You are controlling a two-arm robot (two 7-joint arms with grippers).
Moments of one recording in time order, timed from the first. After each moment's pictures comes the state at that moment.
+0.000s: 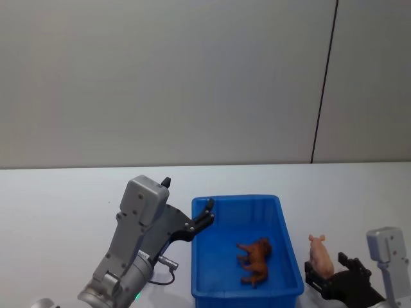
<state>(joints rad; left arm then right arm) -0.24 0.38 0.45 -1.63 -0.20 0.01 -0.01 0.10 0.23 -0.25 -1.40 0.24 0.11 0.12</state>
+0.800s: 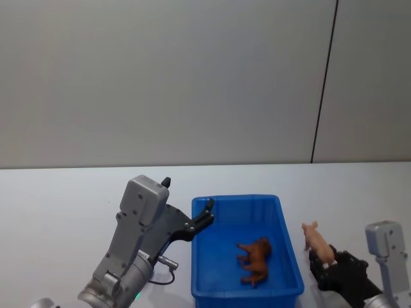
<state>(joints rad) -0.24 0.38 0.45 -1.63 -0.20 0.01 -0.01 0.11 0.22 -0.25 -1.40 0.23 0.08 0.12</state>
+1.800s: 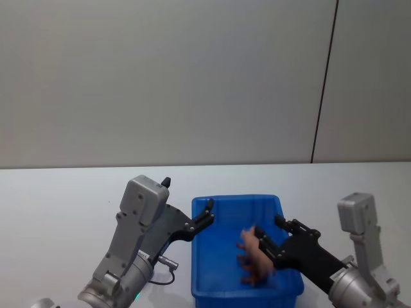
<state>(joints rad) -0.24 0.38 0.45 -1.63 -0.20 0.01 -0.01 0.18 0.19 -0.28 -1.45 0.26 0.02 0.39</state>
